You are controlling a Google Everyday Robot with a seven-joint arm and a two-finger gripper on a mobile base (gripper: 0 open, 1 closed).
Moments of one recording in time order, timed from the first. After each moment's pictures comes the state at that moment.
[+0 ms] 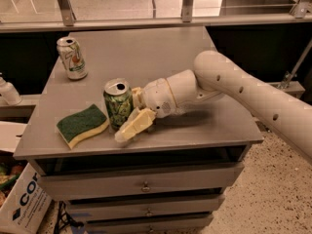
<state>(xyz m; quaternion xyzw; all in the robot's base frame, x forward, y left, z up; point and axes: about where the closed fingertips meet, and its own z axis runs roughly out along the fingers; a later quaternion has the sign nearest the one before) 0.507 0.090 0.829 -0.60 0.54 0.47 0.35</state>
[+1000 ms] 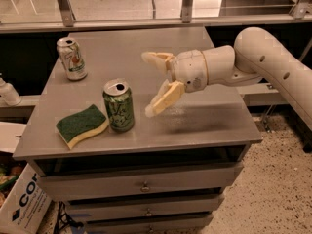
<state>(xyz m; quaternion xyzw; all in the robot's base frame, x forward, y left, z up) 0.538 0.027 0.911 -0.59 0.51 0.43 0.46</state>
